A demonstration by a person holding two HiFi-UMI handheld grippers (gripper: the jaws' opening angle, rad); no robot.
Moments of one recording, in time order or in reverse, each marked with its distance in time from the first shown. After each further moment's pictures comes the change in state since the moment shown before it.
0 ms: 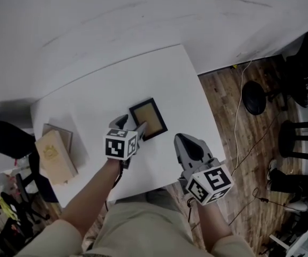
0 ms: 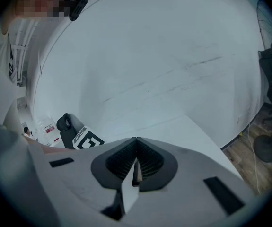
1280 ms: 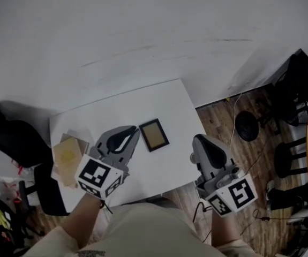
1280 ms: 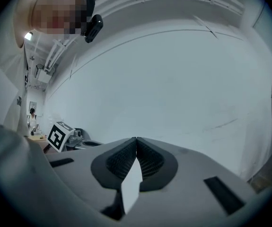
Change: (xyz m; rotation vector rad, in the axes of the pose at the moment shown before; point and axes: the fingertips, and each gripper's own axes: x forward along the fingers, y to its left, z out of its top) left arm -0.266 -0.103 0.128 0.402 -0.603 -0.162; right arm -0.120 0.106 0.148 -0.310 -0.351 0.070
